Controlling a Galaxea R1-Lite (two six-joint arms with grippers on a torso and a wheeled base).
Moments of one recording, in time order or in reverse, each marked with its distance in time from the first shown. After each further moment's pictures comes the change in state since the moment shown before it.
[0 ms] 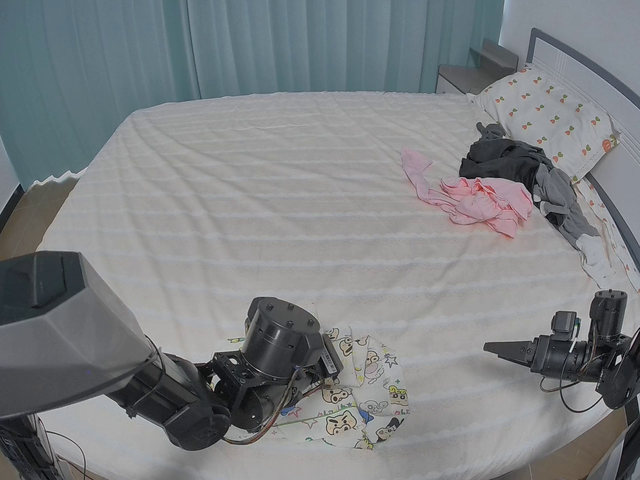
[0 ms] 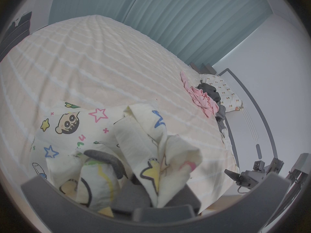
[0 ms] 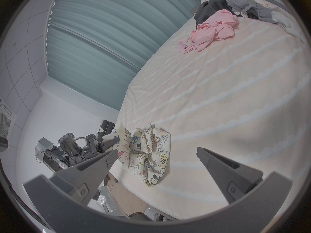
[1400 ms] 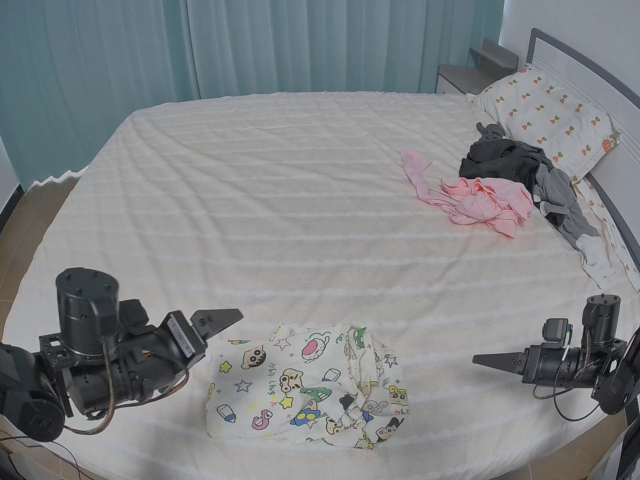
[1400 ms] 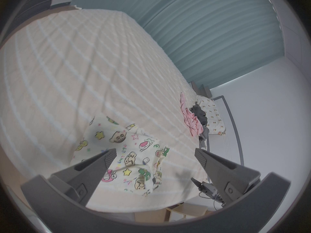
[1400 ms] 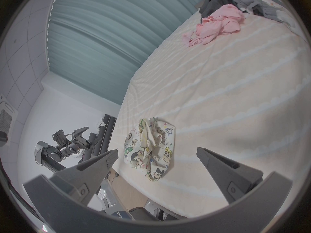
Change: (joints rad) left arm 0.282 -0.532 0.353 0.057 -0.291 -0.107; right arm 0.070 0.007 0.016 0.000 -0.015 -0.011
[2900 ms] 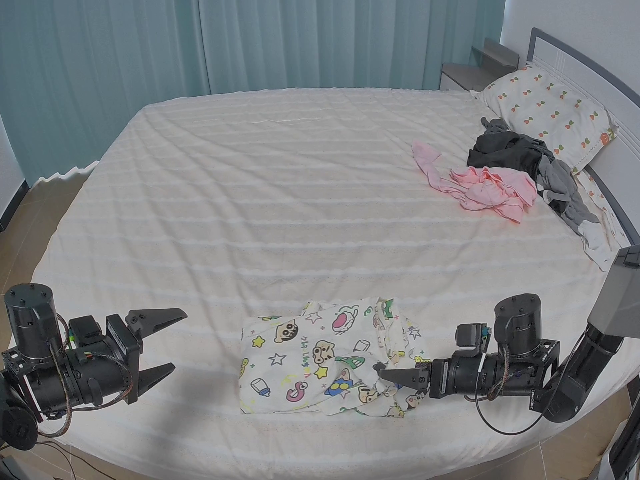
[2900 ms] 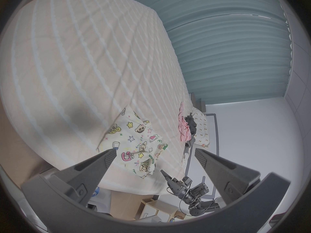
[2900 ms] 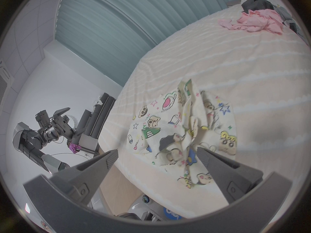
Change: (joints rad) left arm 0.280 -0.137 0.184 -0.108 -0.310 -0.180; right arm 0.466 0.145 -0.286 0.125 -0.375 0.013
